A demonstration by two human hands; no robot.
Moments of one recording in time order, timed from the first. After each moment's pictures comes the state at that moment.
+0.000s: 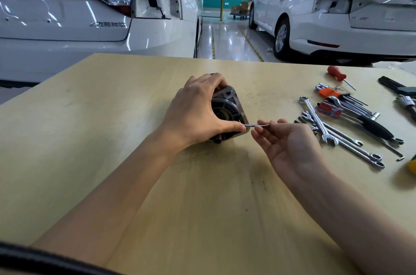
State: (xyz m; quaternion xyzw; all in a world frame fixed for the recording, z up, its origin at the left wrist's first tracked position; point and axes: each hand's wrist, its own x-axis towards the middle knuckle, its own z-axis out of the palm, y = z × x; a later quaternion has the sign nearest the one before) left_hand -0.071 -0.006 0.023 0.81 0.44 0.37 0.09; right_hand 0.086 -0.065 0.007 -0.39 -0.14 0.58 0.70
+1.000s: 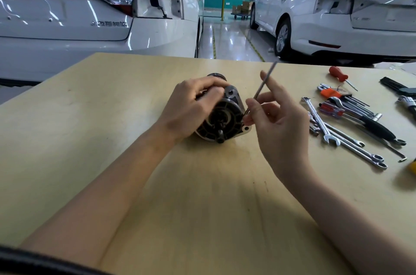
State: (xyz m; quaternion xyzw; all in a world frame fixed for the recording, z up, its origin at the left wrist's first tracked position) left_hand -0.082 -0.002 0.022 0.75 0.38 0.46 0.29; right_hand 0.072 -0.055 0.002 -0.48 -0.60 0.10 0.64
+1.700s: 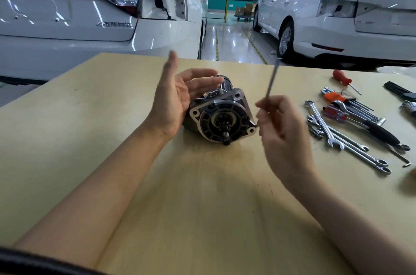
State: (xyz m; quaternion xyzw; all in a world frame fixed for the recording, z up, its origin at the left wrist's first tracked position) left_hand -0.099 0.009 0.024 0.56 0.30 0.54 0.56; right_hand 0.078 -0.061 -0.005 -0.50 -0.63 0.10 0.59
